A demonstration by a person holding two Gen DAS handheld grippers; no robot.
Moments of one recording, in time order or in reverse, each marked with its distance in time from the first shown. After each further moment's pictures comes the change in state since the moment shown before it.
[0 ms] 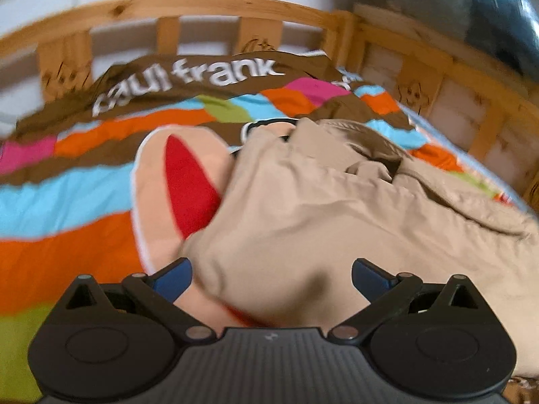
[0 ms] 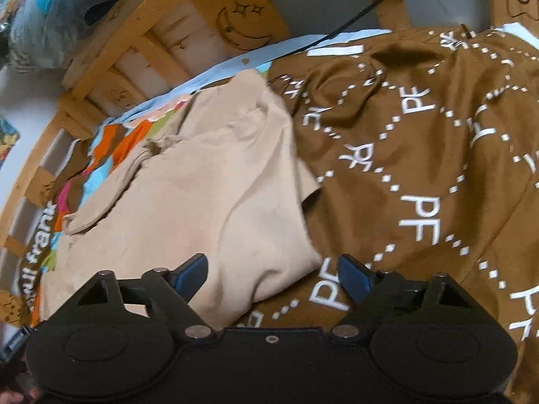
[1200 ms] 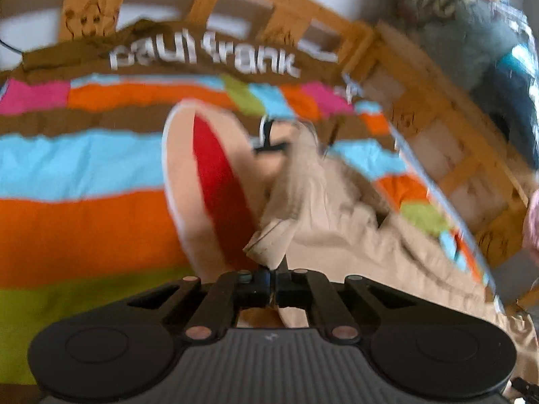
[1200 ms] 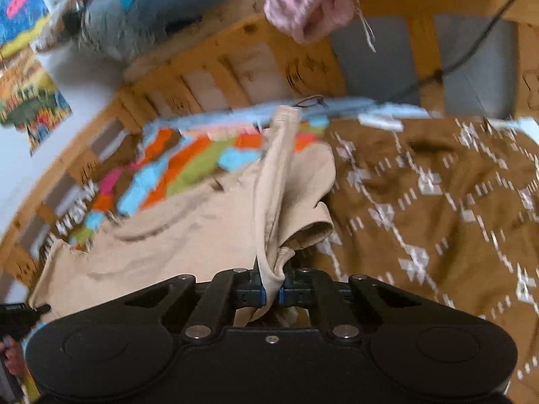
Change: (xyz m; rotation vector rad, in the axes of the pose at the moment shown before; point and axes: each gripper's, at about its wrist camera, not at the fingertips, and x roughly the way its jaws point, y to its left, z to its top) left arm -0.032 0.066 0.020 -0.184 0.133 -0.145; right arm -0.071 0.029 -0.006 -0.226 -0.070 -0.001
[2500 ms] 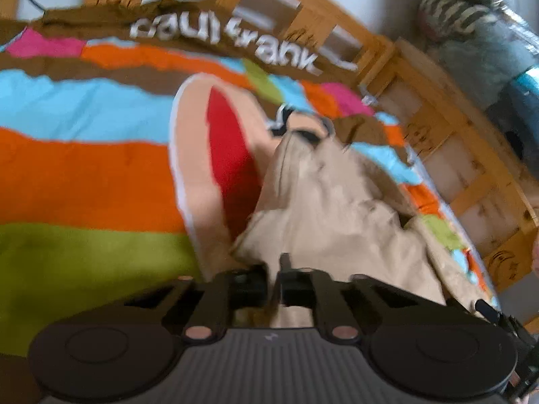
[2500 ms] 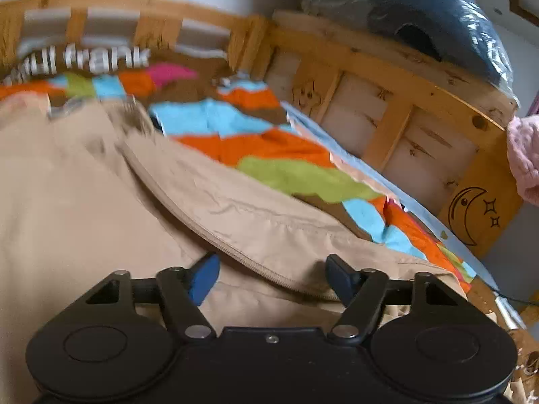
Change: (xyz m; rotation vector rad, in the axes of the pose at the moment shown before) left arm 0.031 0.012 -0.034 -0.086 -0.122 -0.026; right arm 0.175 0.196 -0.030 -0.759 -0.287 -0.099
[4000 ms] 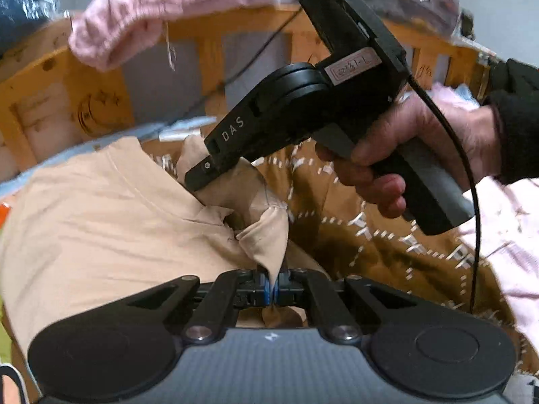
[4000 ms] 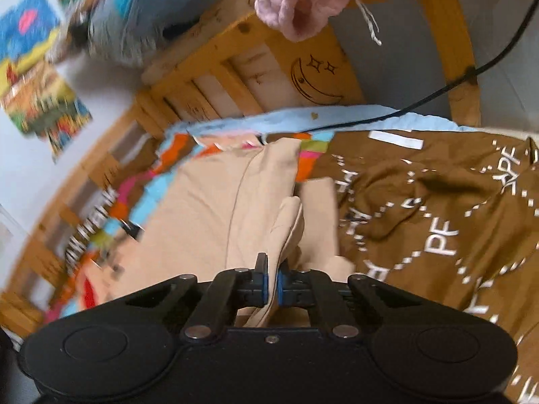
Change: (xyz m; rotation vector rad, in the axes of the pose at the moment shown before) left arm -0.011 -0.365 -0.235 1.335 0.369 -0.698; right arm -0.080 -0.279 -0.097 0.750 0.225 0.280
